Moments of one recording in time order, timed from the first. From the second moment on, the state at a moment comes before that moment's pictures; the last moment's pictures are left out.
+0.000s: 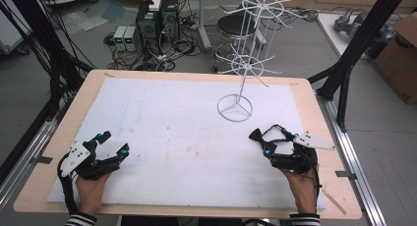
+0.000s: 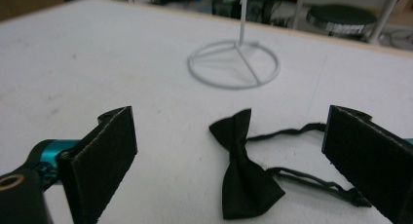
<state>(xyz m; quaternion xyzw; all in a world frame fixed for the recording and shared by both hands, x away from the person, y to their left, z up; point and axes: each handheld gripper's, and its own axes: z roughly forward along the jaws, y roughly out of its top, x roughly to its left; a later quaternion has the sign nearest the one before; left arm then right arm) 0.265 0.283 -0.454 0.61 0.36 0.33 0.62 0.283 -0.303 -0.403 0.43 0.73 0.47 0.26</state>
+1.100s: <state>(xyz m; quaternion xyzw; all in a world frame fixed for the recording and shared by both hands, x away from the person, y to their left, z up) 0.265 0.283 -0.454 0.61 0.36 0.33 0.62 0.329 -0.314 -0.410 0.49 0.79 0.34 0.14</state>
